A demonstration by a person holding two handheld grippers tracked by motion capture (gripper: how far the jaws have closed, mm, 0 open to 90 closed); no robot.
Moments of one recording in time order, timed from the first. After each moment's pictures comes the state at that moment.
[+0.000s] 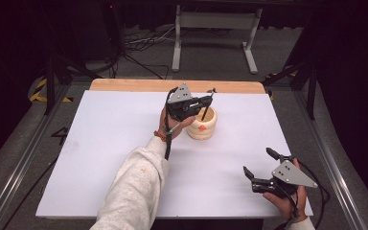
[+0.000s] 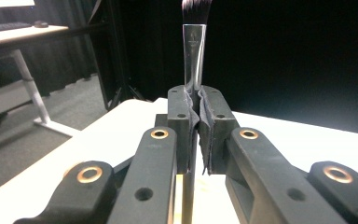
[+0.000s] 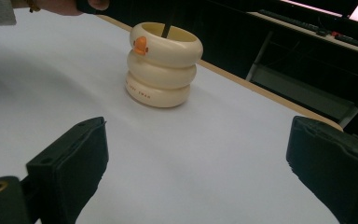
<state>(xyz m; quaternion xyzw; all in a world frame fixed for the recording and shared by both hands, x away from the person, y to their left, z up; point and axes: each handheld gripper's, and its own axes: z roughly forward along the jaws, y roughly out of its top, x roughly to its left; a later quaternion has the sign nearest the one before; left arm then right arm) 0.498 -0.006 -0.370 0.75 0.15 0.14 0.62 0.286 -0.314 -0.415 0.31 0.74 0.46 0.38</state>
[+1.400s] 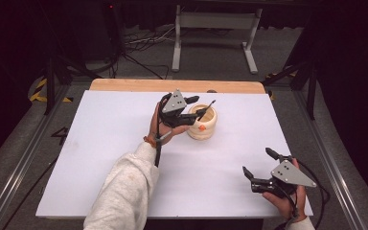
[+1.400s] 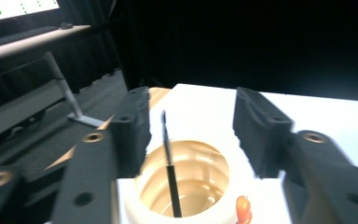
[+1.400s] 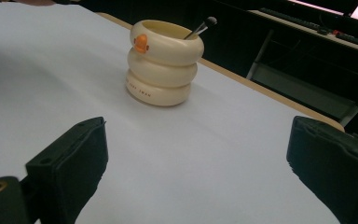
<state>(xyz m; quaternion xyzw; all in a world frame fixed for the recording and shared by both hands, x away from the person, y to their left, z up) 0.471 0.017 -0.362 0.77 0.14 0.21 0.59 0.287 -0.313 -0.416 0.31 0.74 0.46 0.38</state>
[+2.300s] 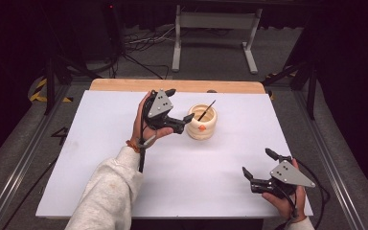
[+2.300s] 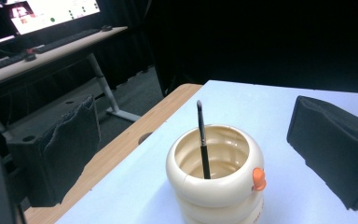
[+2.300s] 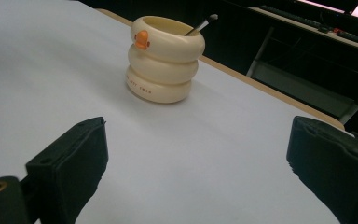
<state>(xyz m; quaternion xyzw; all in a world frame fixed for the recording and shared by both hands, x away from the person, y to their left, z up) 0.444 0.053 -0.342 0.76 0.17 0.27 0.57 0.287 -0.312 -0.417 0.31 0.74 0.46 0.38</state>
